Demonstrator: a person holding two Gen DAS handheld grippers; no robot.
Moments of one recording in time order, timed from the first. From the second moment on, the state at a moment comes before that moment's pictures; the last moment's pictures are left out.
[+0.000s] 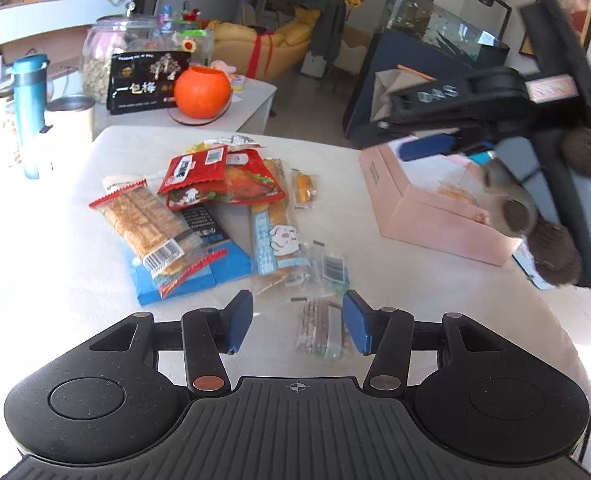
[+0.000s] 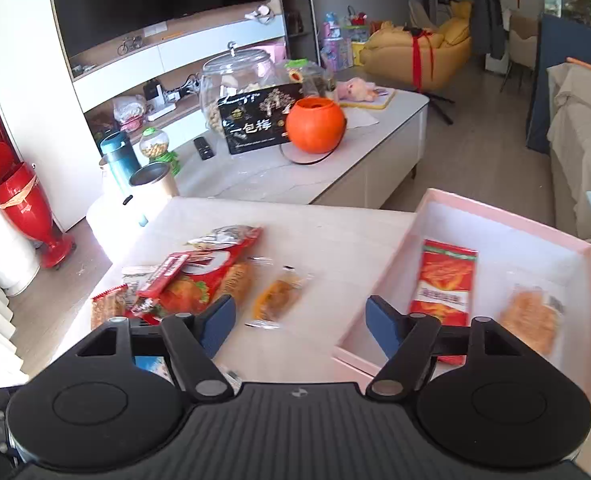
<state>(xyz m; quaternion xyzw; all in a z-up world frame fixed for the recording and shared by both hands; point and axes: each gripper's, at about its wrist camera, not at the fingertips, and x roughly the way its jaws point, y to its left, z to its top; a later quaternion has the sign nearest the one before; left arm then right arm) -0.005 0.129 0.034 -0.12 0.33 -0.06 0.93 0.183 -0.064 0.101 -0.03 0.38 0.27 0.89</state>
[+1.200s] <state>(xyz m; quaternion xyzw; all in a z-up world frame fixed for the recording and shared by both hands) -0.012 0.136 0.055 -0.15 0.29 -0.04 0.94 0.107 -0.088 0.043 -0.11 0.45 0.31 0.83</state>
